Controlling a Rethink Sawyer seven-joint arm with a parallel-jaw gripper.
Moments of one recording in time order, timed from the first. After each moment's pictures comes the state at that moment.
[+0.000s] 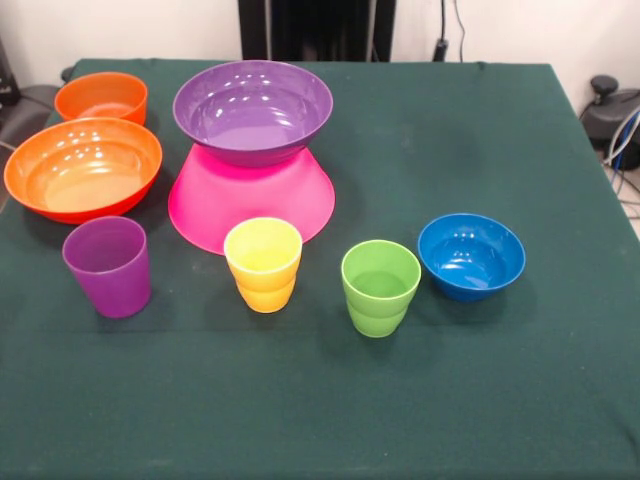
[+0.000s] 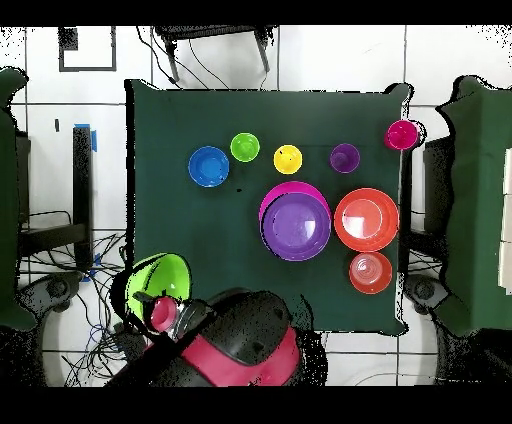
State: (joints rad) arm 0.52 -0.50 -0.99 1.64 -1.24 -1.71 4.45
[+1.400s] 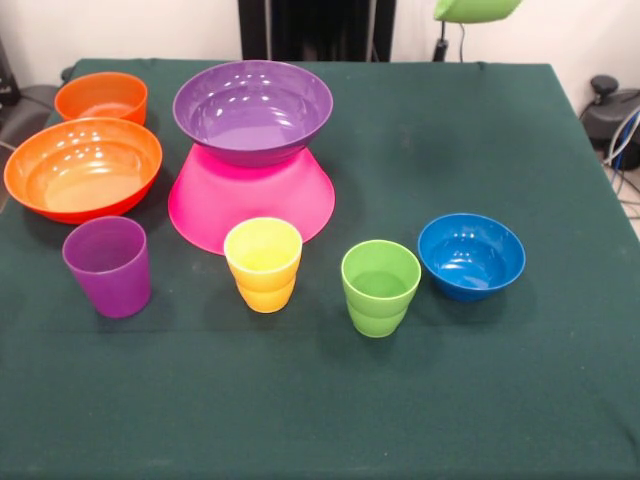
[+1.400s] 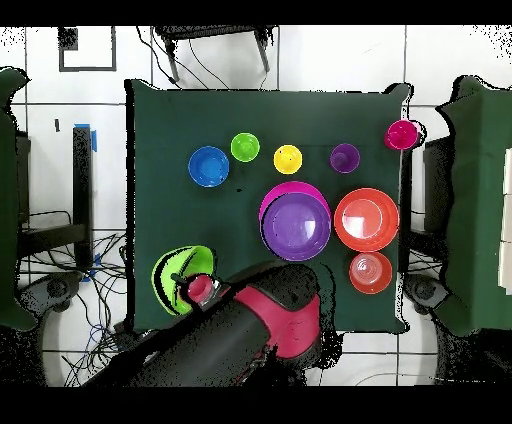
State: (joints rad) arm 0.38 -0.36 -0.91 1.63 -1.24 -1.68 4.45
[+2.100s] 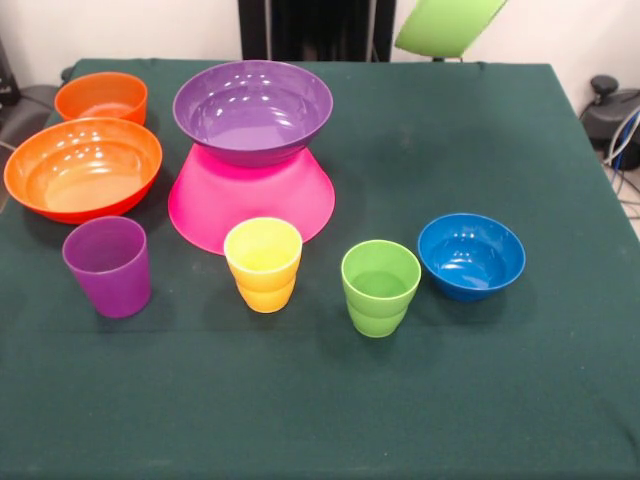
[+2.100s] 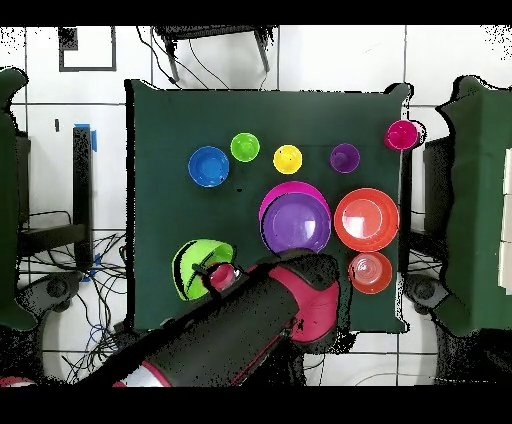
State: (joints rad) arm 0.29 -0.29 -0.87 1.60 -1.24 -1.68 4.45
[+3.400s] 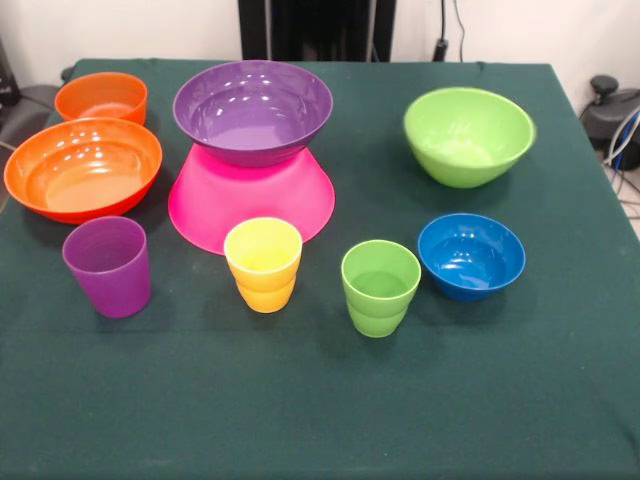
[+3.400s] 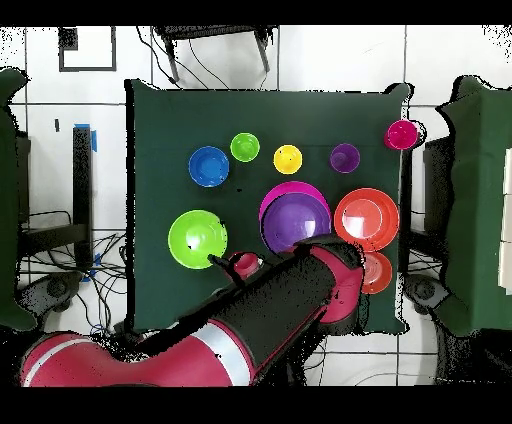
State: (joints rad) arm 0.16 -0.25 -0.78 1.54 -1.29 -1.69 4.45
